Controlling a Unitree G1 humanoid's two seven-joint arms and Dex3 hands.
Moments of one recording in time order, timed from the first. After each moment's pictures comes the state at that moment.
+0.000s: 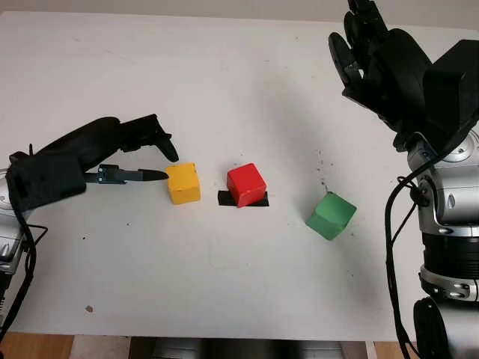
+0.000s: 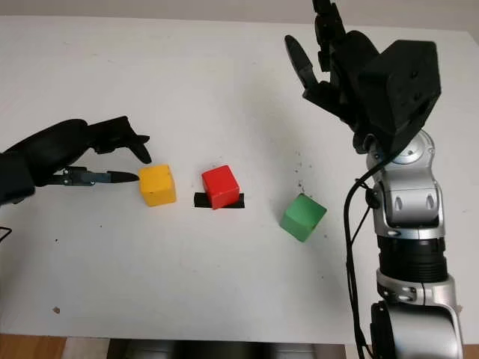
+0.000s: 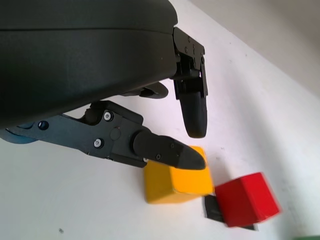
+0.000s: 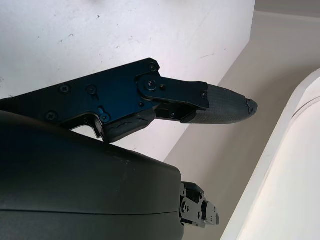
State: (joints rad) left arm -0.45 0.77 0.04 0.14 -0.09 -0.08 -0.67; right arm -0.67 -0.43 -0.10 -0.04 0.01 0.35 0.31
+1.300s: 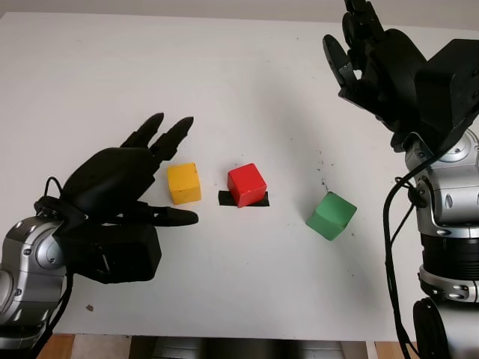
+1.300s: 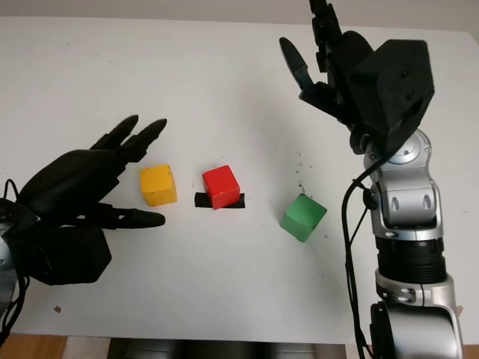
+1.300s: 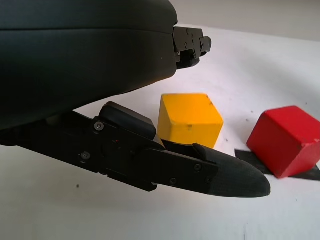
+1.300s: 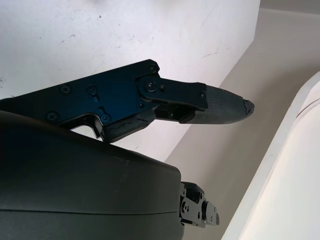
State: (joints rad) left arm -0.13 0.68 -0.03 -0.45 0.58 0.14 -0.45; right arm -0.67 -0.43 -0.08 -0.08 -0.01 0.39 0.29
